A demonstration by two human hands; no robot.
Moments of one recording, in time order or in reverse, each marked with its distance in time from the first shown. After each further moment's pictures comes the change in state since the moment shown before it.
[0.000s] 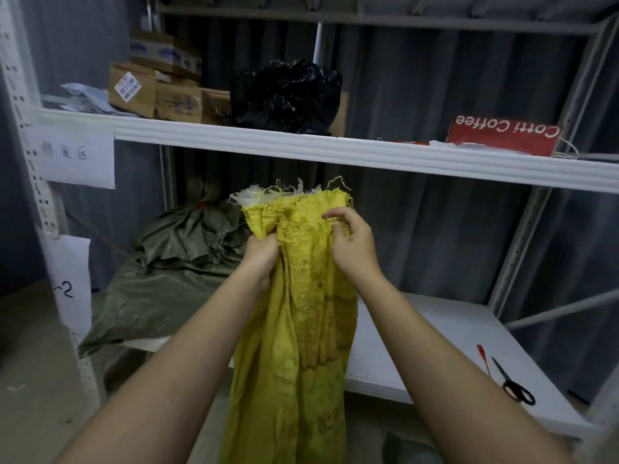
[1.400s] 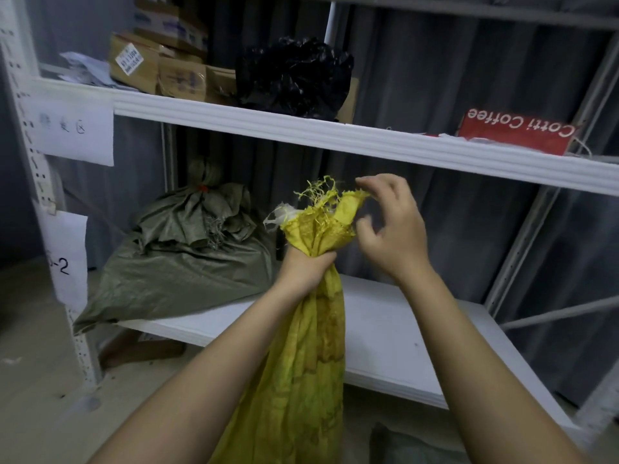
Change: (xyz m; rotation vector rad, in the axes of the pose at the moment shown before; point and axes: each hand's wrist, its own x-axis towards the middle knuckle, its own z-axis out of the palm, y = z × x) left_hand -0.035 -0.033 0.046 0.288 -0.035 0.323; right_hand -0.003 -0.017 -0.056 -0.381 0.014 -0.445
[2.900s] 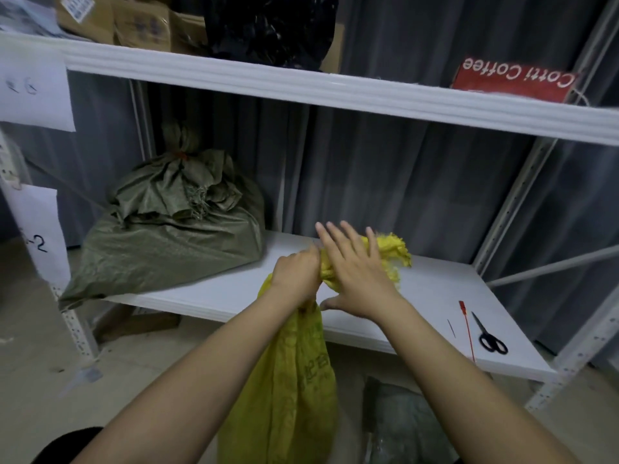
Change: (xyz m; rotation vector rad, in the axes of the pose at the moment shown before) left_hand -0.010 -0.066 0.030 1.113 -0.291 0.262; right_hand -0.100 0.035 0.036 -0.634 -0.721 -0.049
